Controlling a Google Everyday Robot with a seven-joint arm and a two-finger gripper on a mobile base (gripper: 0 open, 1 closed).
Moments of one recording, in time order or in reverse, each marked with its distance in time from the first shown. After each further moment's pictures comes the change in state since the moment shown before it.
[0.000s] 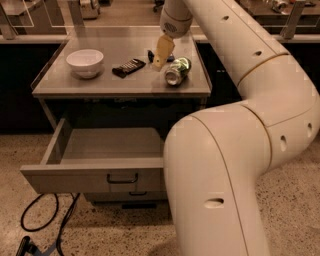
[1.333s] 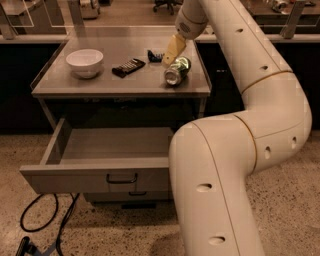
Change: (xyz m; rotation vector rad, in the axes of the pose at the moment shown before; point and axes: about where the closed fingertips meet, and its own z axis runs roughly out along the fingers) arm 0.032 -0.031 0.012 -0.009 -0.055 0.164
